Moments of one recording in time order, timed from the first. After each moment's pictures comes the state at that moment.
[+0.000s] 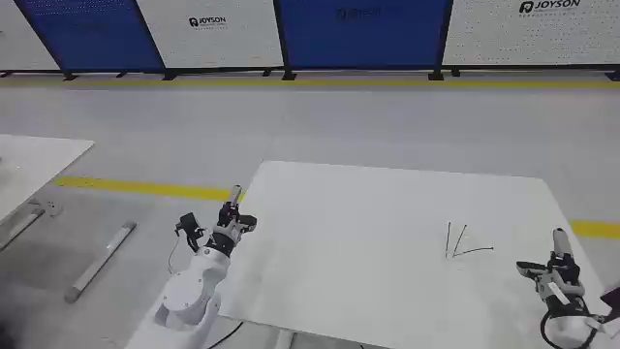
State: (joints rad) left arm 1.73 -1.15 -1.60 -1.80 -0.42 0.00 0.00; right arm -1.73 -1.15 1.60 -1.80 0.42 0.00 0.00
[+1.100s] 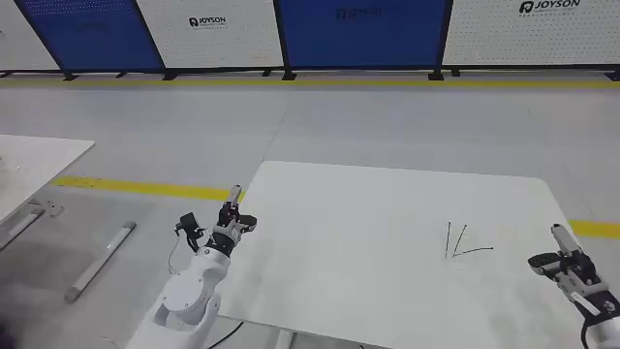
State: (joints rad) left arm 1.73 -1.15 -1.60 -1.80 -0.42 0.00 0.00; right arm -1.71 -1.11 1.79 -1.81 0.28 -0.03 0.51
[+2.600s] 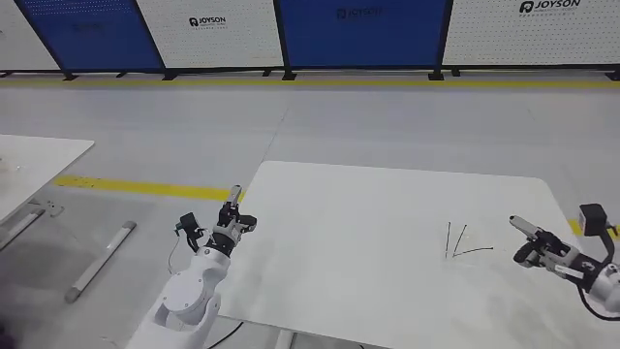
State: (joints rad) left arm 1.73 -1.15 -1.60 -1.80 -0.42 0.00 0.00; right arm -1.33 -1.04 1.70 -1.49 0.06 0.06 1.07
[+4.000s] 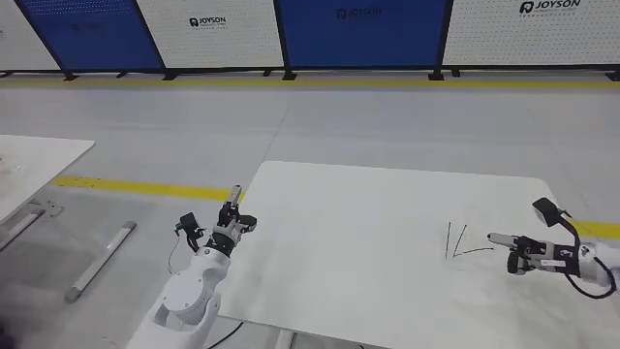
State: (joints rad) left arm 1.73 -1.15 -1.60 -1.80 -0.42 0.00 0.00; right arm -0.88 -0.98 1.33 -0.92 -0.01 -0.16 1.39
